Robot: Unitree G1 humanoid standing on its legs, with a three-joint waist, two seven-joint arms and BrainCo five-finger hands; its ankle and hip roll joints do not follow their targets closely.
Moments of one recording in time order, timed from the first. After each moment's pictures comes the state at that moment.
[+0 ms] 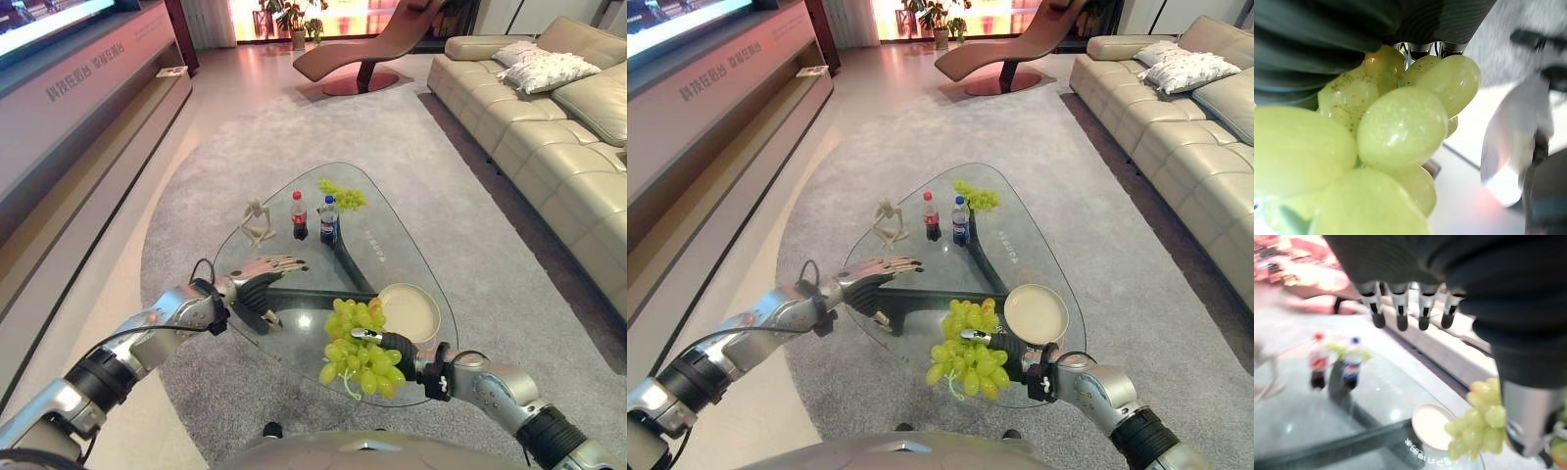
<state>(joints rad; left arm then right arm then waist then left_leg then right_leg) -0.17 0.83 -0.52 0.09 0.38 -0.28 -0.18 0.04 -0.62 0.43 0.07 0.79 0.50 0.55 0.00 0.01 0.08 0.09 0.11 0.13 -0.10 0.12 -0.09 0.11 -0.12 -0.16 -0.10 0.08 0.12</state>
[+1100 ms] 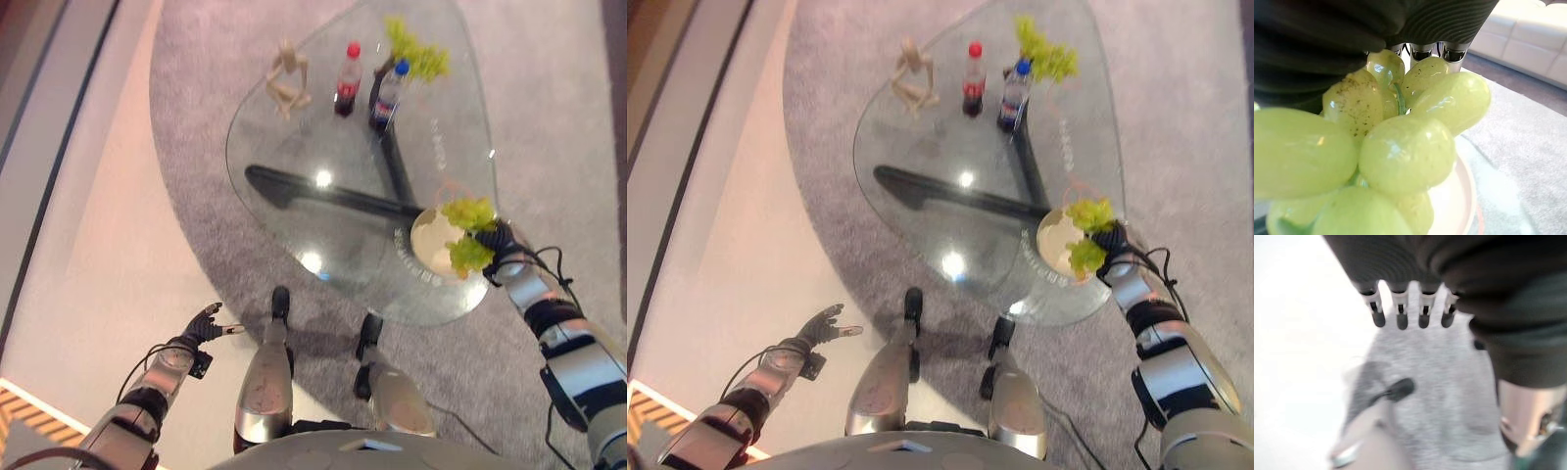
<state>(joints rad) -0.24 0.45 -0.40 1.00 -0.13 -0.10 0.01 -0.67 -0.67 0.39 0.95 -0.15 0.18 -0.25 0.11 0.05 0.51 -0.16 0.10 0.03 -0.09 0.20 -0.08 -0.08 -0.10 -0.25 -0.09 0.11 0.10</state>
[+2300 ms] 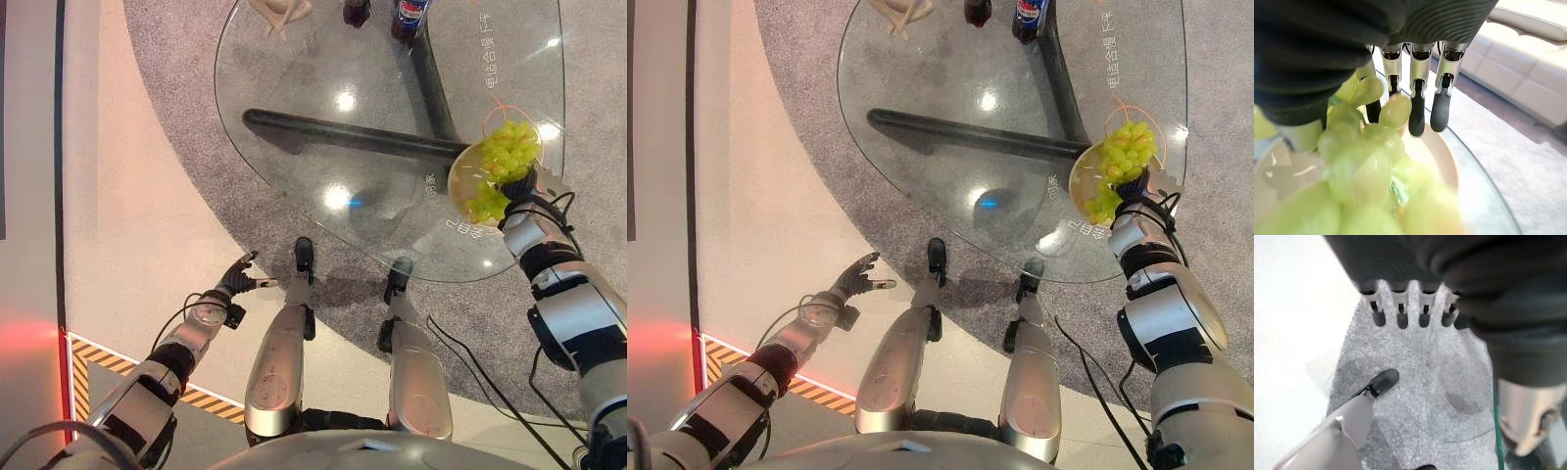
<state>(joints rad) -0.38 0.43 -0.54 0.88 -0.22 -0.16 0.06 -0.92 -0.64 0.48 1.18 -0.26 0.35 -0.41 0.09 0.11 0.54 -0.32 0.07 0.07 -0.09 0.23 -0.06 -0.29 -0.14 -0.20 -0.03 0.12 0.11</state>
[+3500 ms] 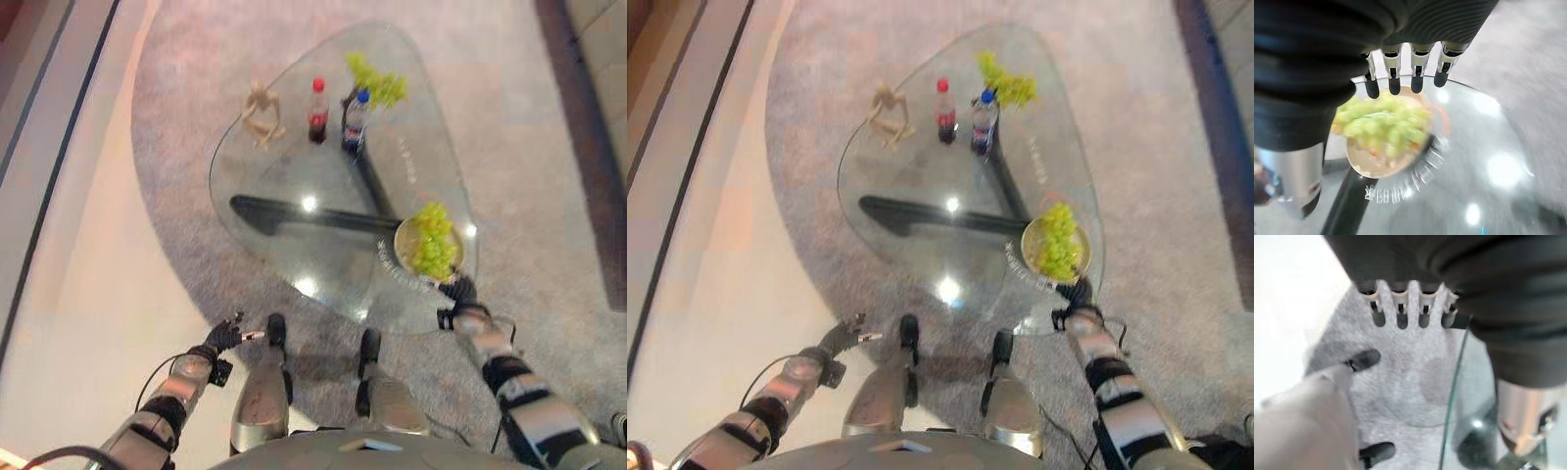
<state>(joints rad) -0.11 0.34 -0.34 1.04 -0.26 -0.09 -0.07 -0.17 -0.29 0.21 0.93 0.32 -0.04 -0.22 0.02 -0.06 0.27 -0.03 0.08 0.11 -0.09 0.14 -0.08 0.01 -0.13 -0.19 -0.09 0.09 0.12</state>
